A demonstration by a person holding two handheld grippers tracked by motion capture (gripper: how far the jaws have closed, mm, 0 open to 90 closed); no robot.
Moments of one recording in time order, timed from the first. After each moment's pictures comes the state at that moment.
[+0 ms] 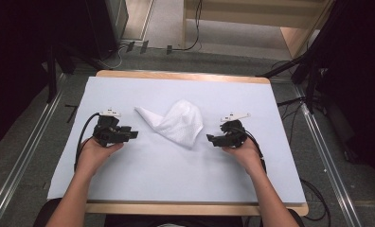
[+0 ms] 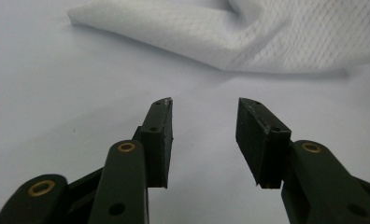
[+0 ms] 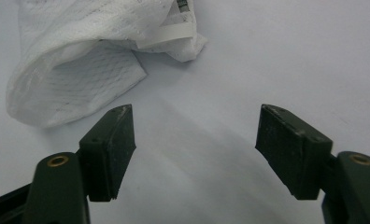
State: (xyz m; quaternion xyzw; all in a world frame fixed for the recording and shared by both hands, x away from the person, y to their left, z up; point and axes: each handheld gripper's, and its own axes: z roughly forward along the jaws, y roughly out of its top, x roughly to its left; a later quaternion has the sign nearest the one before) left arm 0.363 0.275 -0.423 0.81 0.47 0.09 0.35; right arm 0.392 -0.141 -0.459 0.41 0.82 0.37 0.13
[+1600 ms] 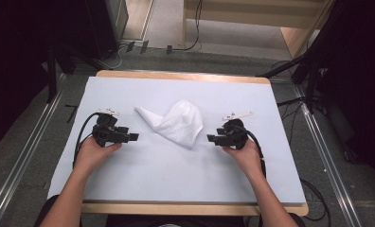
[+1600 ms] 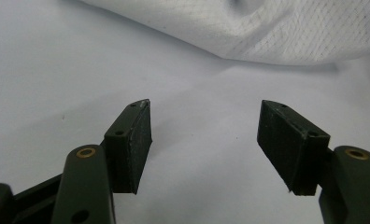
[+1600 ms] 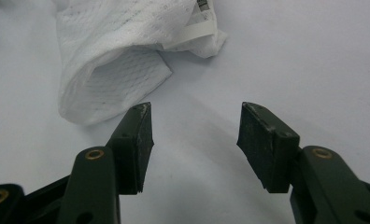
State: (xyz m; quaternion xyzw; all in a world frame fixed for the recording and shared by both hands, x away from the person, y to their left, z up) left arm 0.373 0.284 -0.429 0.80 0.48 0.03 0.36; right arm 0.387 -0.141 -0.449 0.43 0.82 0.38 0.07
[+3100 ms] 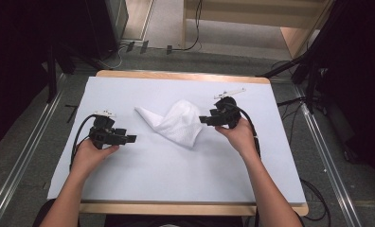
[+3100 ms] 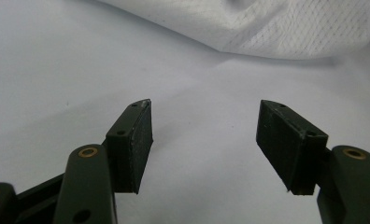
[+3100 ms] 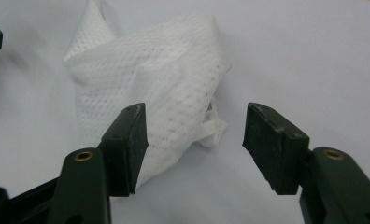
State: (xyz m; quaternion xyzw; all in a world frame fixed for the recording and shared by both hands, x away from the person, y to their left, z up) left arm 0.362 0.289 -0.426 0.80 0.48 0.04 0.36; right arm 0.432 -0.113 -0.402 0.41 0.82 0.39 0.08
